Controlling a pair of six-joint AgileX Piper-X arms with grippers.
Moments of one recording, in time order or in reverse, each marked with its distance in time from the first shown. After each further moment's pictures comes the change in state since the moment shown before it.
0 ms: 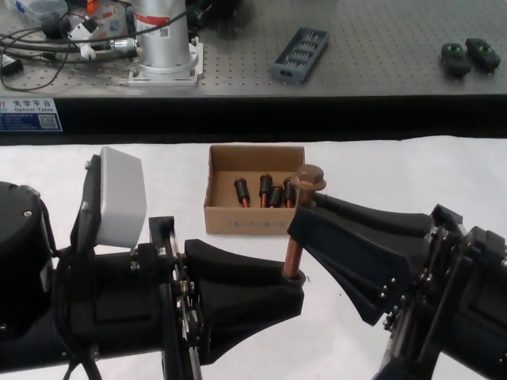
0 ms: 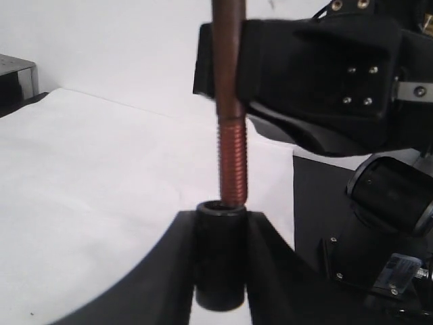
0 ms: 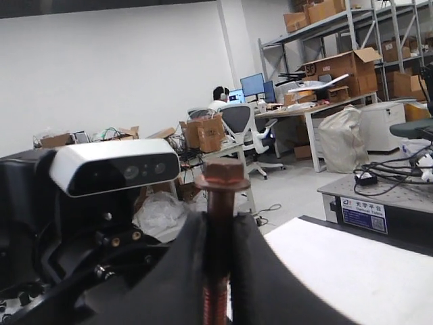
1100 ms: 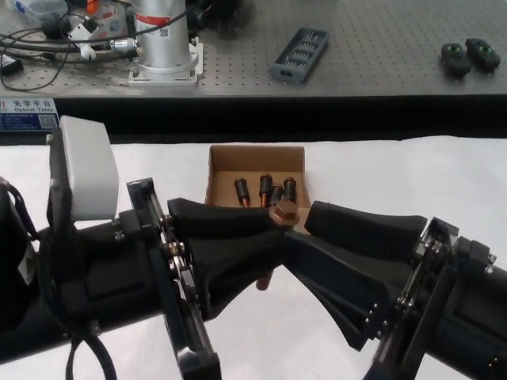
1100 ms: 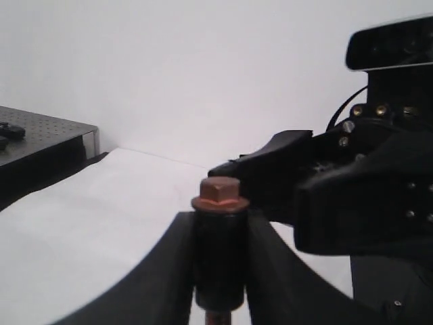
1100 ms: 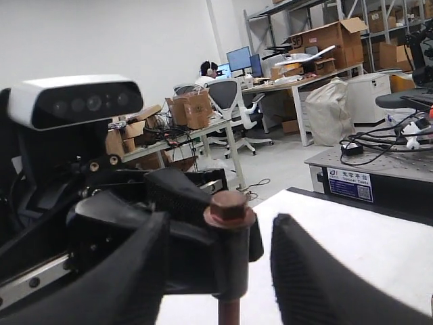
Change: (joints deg) left arm 0.2 0.0 0.6 -9.7 -8.5 -0.9; right arm 0.0 -0.1 0.0 3.7 0.9 -0.1
